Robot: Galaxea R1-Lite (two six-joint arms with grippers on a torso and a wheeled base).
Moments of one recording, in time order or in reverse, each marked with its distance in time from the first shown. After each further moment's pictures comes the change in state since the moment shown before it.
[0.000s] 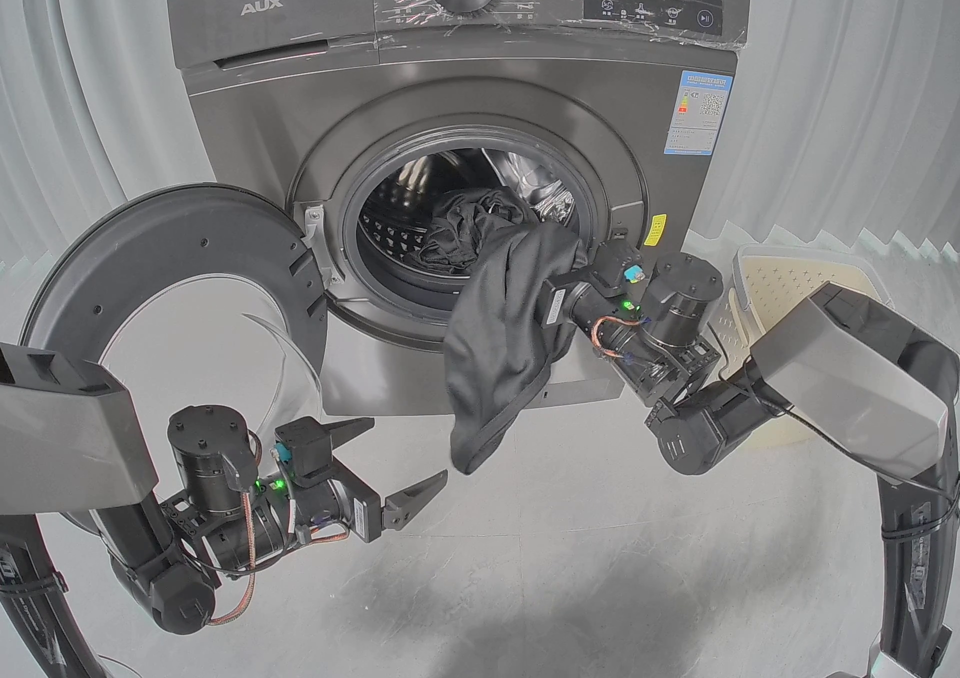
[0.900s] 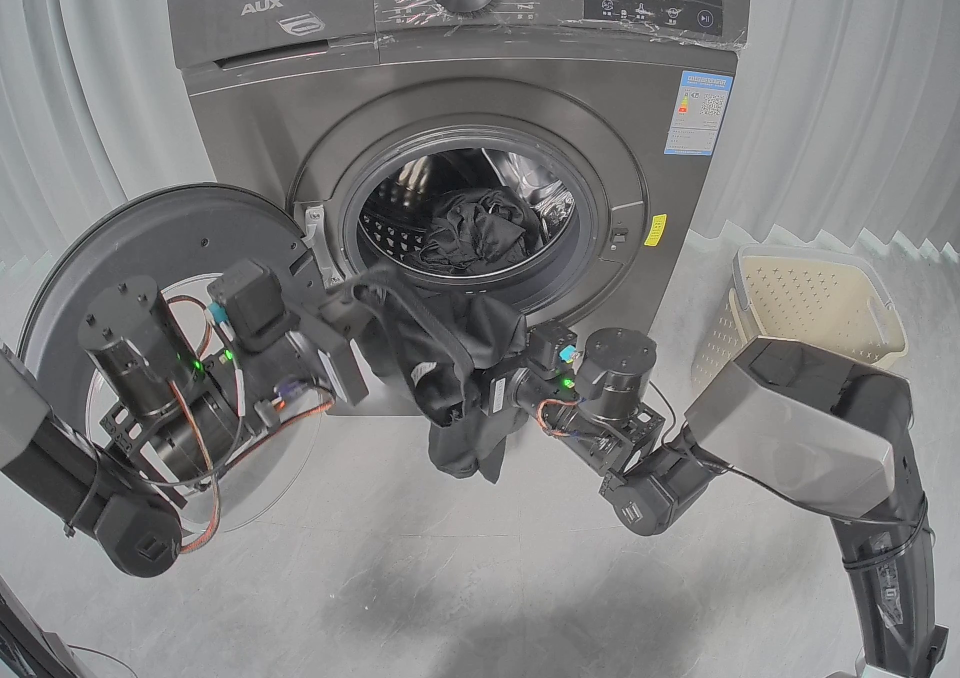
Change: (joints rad) left arm 0.003 -0.254 -0.248 0.096 0.002 -0.051; right arm 0.106 0.122 0.042 -0.009 0.037 0.000
